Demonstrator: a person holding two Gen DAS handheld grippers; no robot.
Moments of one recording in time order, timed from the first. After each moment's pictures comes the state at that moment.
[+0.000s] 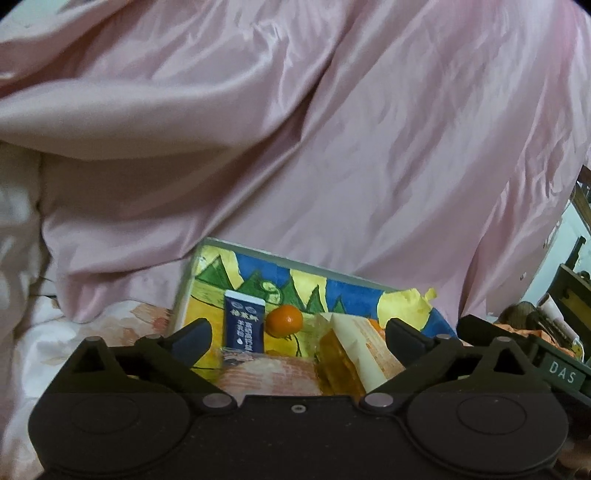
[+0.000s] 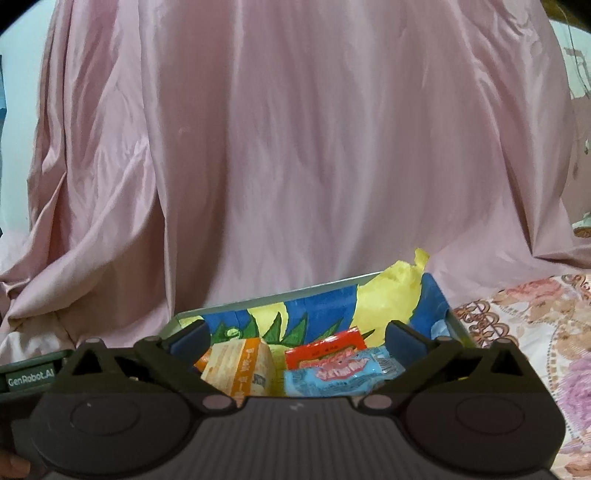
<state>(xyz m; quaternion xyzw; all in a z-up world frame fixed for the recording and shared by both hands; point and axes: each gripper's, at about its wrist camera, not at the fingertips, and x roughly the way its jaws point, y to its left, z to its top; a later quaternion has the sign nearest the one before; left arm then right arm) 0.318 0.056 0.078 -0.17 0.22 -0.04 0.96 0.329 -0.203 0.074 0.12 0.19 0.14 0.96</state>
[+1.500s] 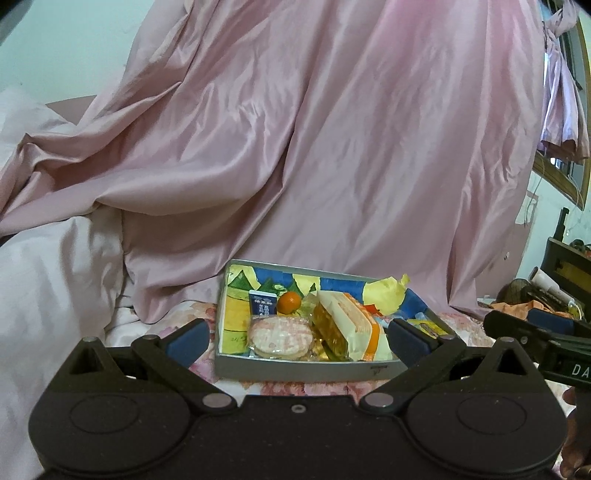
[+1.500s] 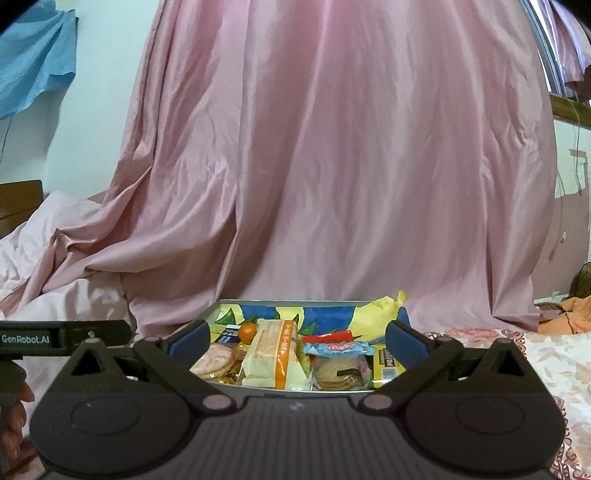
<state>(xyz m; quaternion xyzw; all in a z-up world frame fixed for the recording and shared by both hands) 0.161 0.035 0.112 -0.09 0.17 -0.02 0.98 0.174 -0.211 0.117 0.01 0.12 0.16 0.98</state>
